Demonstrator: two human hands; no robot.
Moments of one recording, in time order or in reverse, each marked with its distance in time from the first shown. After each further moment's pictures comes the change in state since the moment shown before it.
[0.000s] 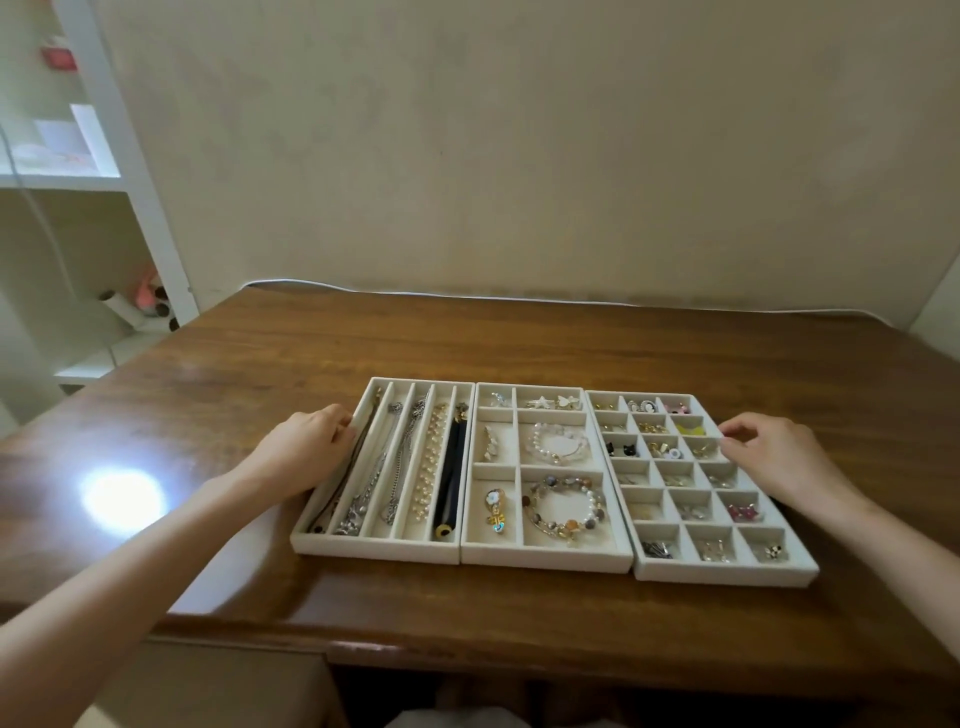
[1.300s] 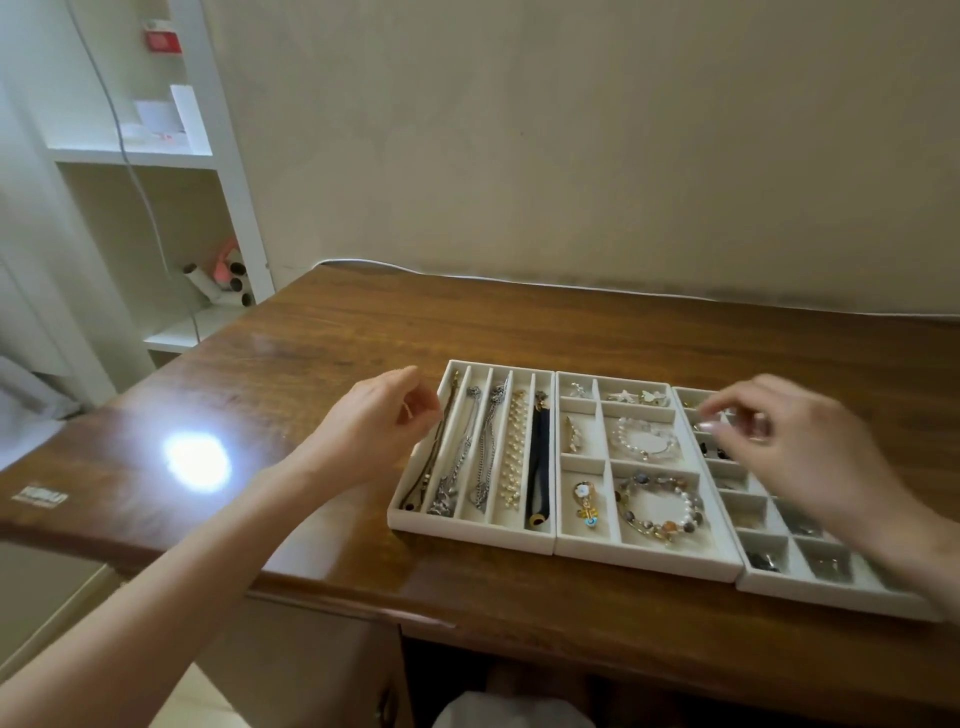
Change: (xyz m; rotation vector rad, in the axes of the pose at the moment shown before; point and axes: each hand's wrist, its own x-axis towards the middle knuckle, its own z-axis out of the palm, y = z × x) left_hand -0.040 0.005 -0.037 -0.258 0.123 0.253; right_hand -0.048 -0.091 0.018 -0.134 0.141 -0.565
